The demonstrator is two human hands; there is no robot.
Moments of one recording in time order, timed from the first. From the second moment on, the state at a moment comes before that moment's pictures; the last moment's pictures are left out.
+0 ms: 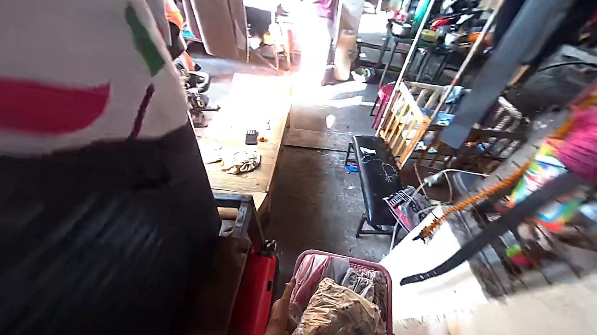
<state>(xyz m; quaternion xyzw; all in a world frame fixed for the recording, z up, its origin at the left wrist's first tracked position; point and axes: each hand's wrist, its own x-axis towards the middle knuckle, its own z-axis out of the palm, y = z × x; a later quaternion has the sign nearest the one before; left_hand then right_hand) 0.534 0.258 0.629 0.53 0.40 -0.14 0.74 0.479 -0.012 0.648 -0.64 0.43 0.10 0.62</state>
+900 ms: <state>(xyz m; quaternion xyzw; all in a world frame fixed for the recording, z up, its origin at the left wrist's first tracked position) 1.198 0.330 0.685 0.45 0.37 -0.01 0.81 1.277 0.056 0.662 -0.73 0.21 0.19 0.62</state>
